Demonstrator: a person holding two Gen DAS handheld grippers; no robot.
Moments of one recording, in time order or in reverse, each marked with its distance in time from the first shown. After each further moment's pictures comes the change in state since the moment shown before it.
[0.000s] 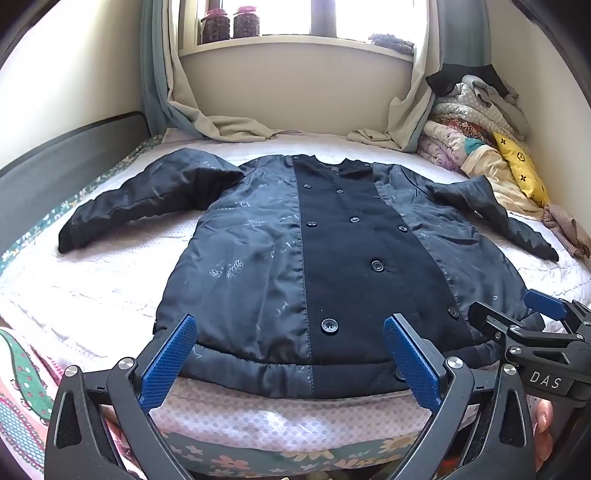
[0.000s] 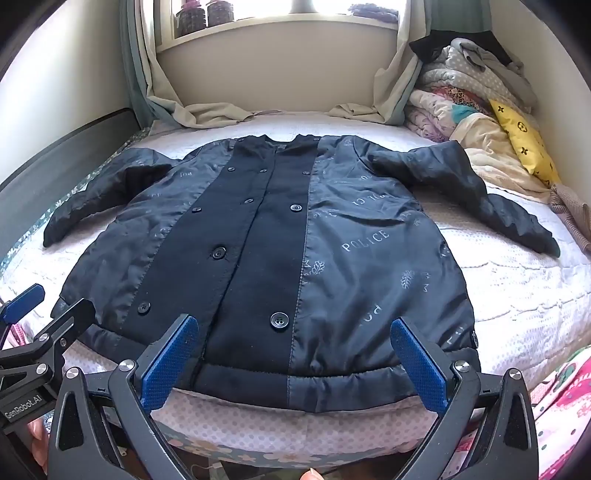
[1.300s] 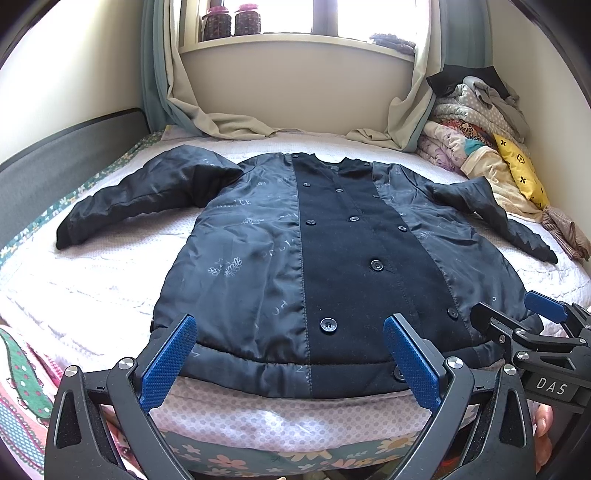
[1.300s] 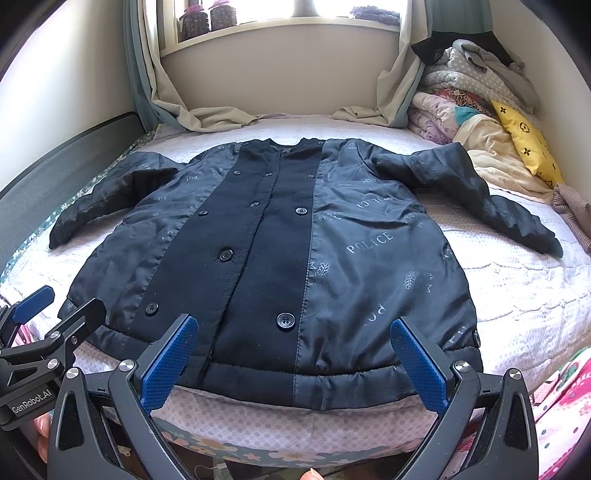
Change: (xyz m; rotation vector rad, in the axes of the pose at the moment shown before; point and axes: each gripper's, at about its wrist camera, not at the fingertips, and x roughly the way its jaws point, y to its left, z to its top) left arm 0.000 0.000 0.000 0.002 0.004 0.001; right arm -0.005 0.003 -0.002 -0.001 0.000 0.005
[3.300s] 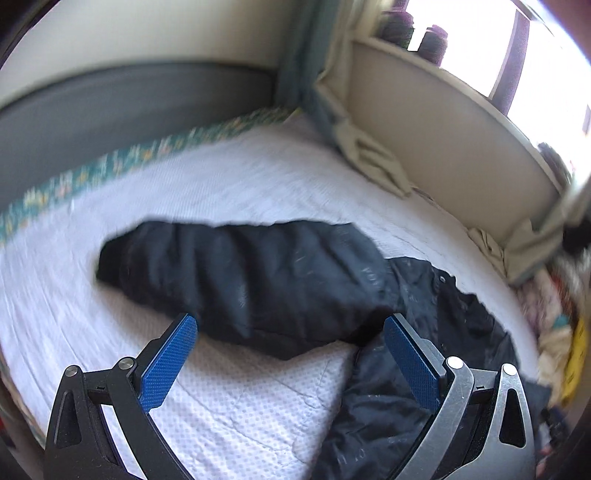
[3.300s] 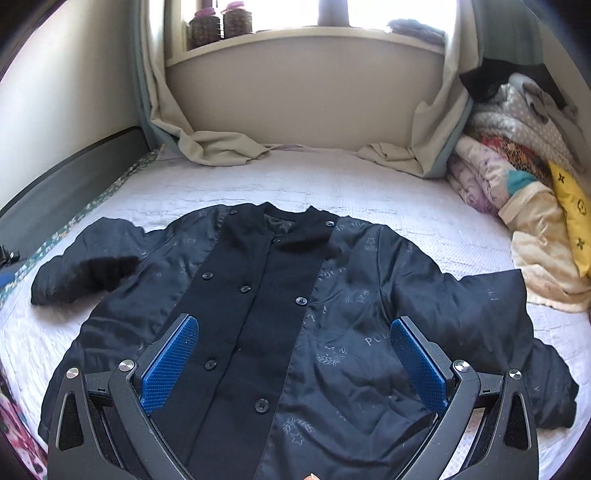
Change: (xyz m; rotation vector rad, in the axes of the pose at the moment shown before) left arm 0.109 0.243 0.168 -0.566 0.058 0.151; right arm 0.121 -0.045 0.203 -0.075 -0.045 0.092
